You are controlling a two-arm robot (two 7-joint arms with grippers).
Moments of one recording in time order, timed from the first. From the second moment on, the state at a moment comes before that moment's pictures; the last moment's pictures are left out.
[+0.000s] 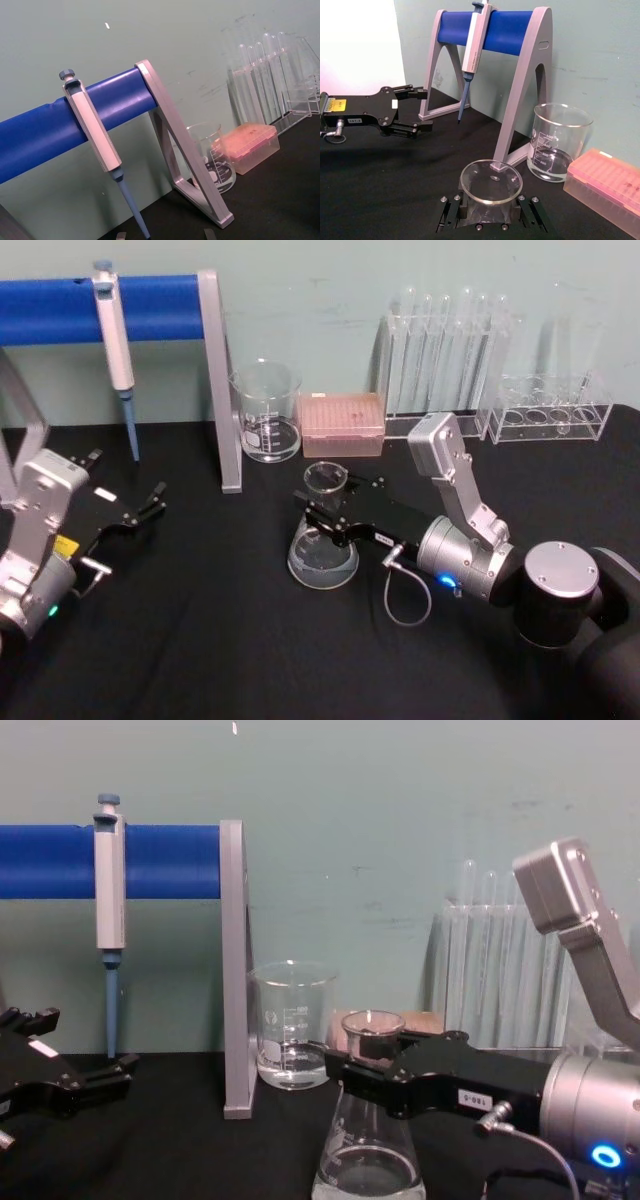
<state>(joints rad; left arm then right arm) -0.20 0.60 0.45 -1.41 -0.25 -0.12 0.03 0.39 0.28 -0.51 -1.24 0.32 -0.05 0.52</state>
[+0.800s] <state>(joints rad) -0.20 0.60 0.45 -1.41 -0.25 -0.12 0.03 0.40 0.28 -0.49 -1.31 0.35 -0.04 0.51</state>
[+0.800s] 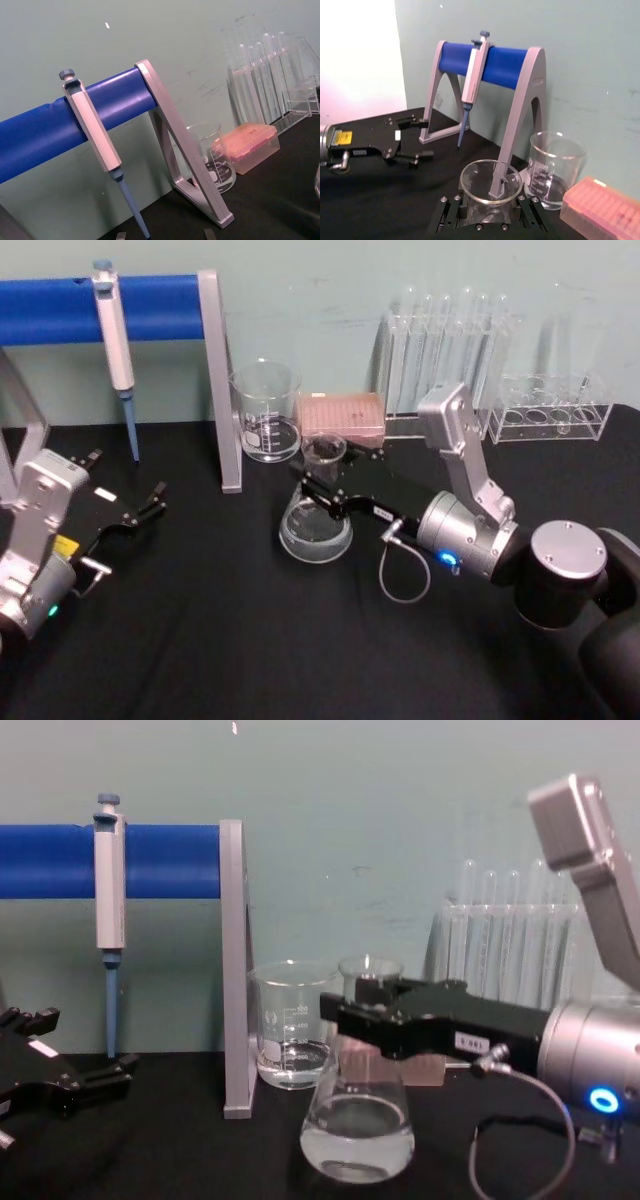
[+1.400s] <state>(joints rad) -0.20 0.60 0.45 -1.41 -0.25 -0.12 0.03 0.38 0.30 -0.45 -1.48 0.35 0.05 0.42</state>
